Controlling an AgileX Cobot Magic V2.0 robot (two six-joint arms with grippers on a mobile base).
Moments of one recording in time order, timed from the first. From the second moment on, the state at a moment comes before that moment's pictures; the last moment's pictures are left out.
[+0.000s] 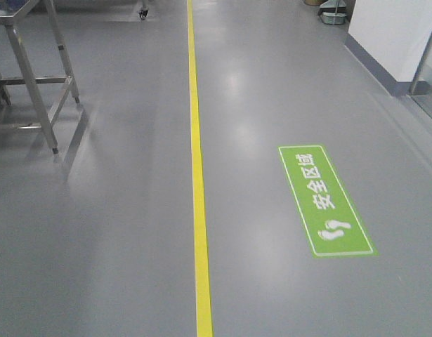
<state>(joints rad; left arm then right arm) -0.14 0.30 -0.45 0.26 0.53 -0.22 0.10 0.27 -0.40 -0.04 0.54 -0.03</state>
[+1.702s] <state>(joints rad) -0.14 0.30 -0.45 0.26 0.53 -0.22 0.10 0.27 -0.40 -0.04 0.54 -0.03</state>
